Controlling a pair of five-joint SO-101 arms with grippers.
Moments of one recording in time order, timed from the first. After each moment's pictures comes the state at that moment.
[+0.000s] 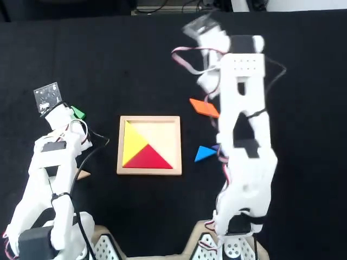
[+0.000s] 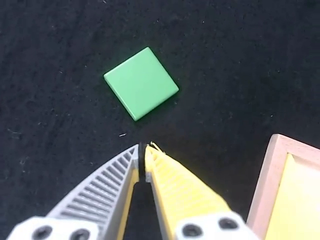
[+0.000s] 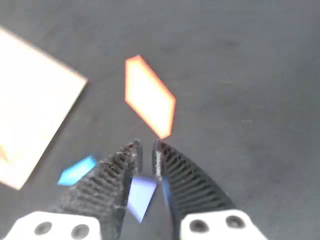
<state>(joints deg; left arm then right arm) -14.9 -24.3 62.5 24.0 10.8 -5.3 27.7 -36.0 99.0 37.4</state>
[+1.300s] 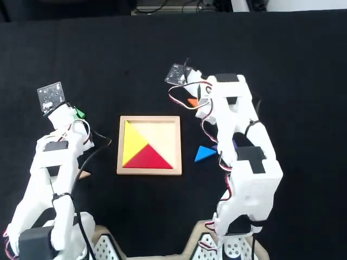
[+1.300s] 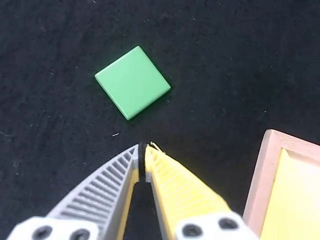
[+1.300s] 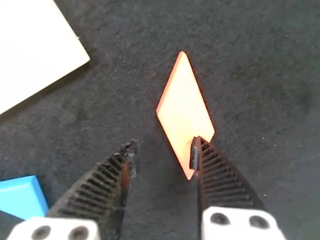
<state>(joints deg) -13.8 -24.3 62.5 24.0 10.3 -4.0 22.5 3.0 60.6 59.6</state>
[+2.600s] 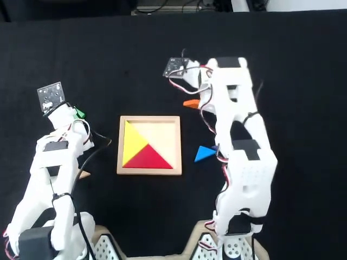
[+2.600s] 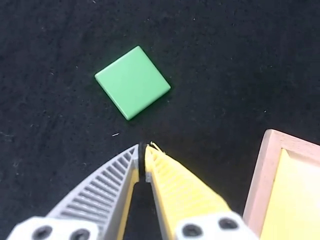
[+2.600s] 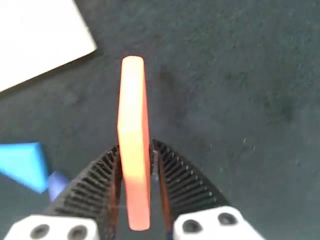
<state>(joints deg) -13.8 -24.3 62.5 24.0 10.3 -3.3 29.6 -19.6 83.3 62.1</state>
